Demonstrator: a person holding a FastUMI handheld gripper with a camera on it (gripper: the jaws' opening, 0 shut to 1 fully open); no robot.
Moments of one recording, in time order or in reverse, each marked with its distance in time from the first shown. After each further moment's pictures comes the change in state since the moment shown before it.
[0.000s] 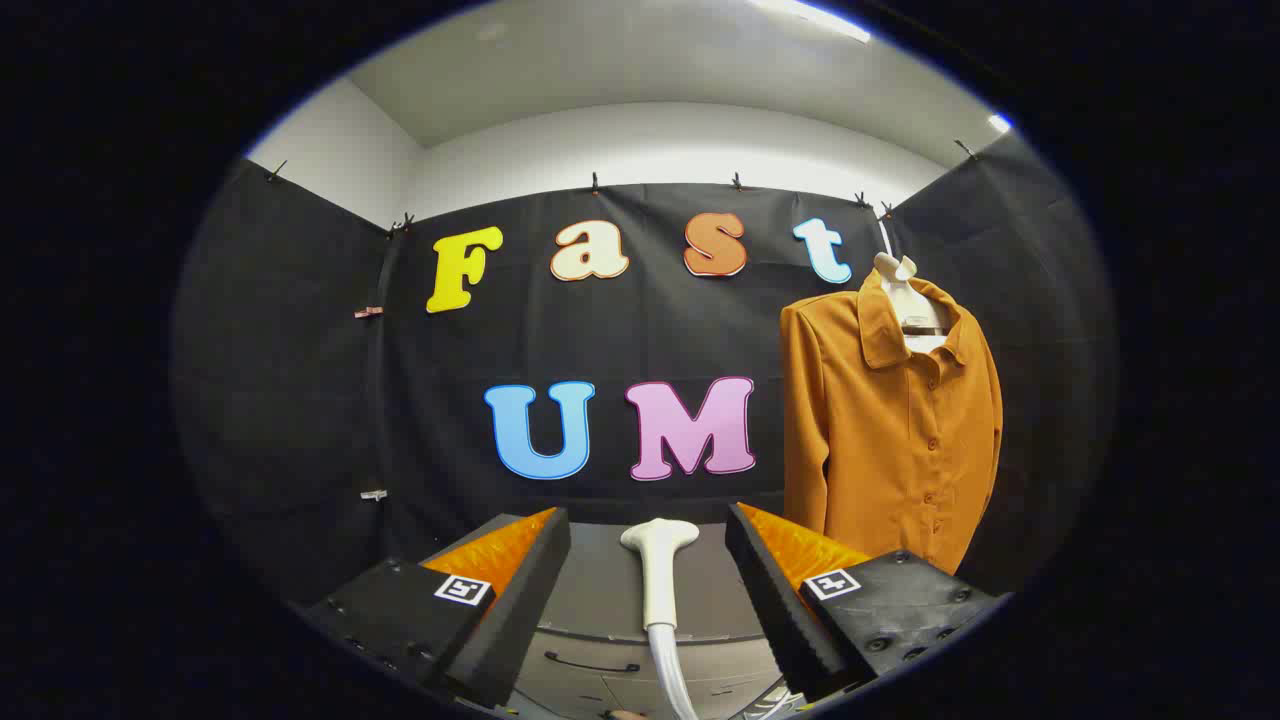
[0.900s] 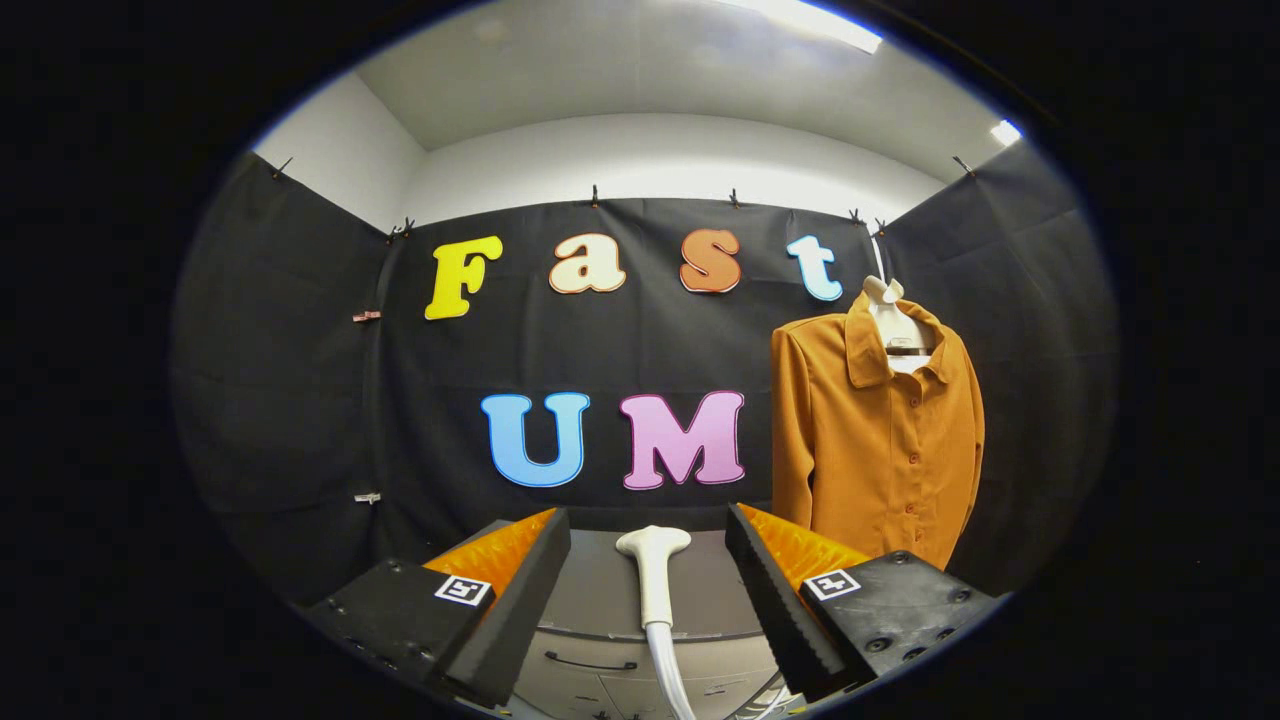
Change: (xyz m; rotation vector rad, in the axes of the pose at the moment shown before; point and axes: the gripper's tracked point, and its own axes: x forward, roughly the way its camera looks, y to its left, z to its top) arm -0.024 0.009 0.014 -0.021 -0.030 -0.031
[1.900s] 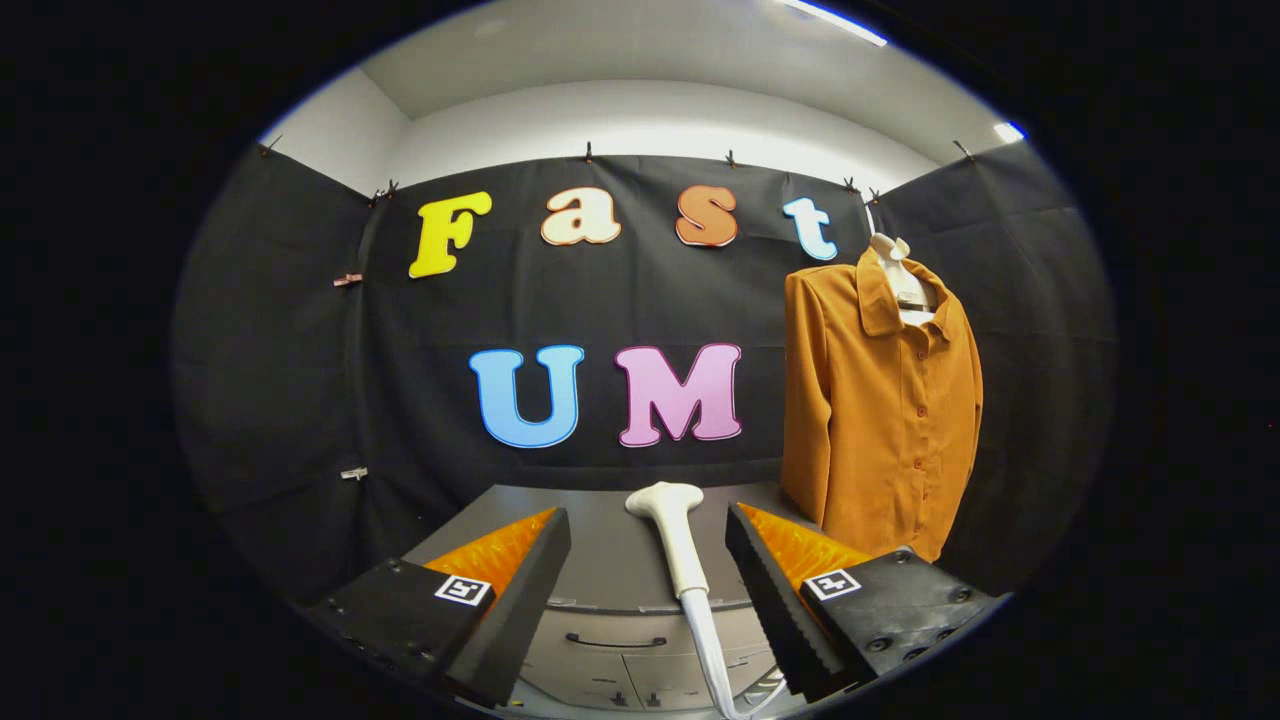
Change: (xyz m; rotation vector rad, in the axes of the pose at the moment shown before) arm 0.020 0.034 -0.058 -0.011 0.147 -0.075
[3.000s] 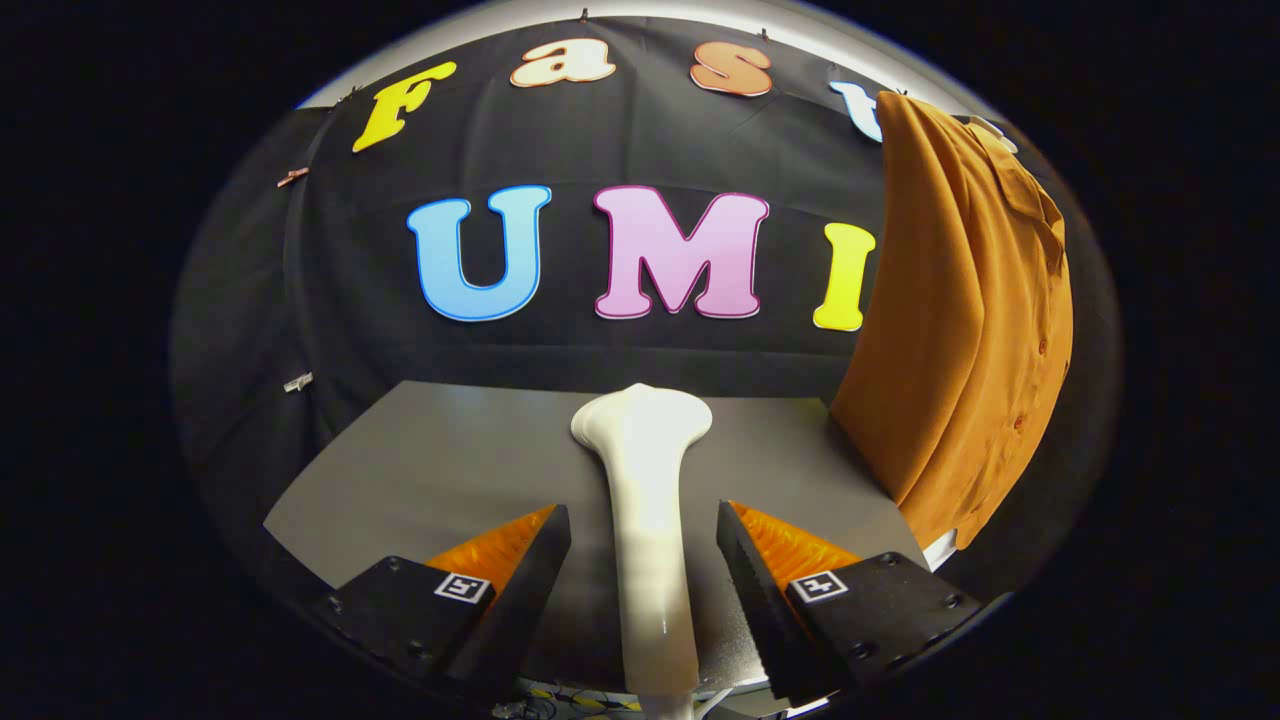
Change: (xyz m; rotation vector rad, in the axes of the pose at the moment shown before) arm 0.186 -0.028 -0.139 -0.081 0.425 -0.007
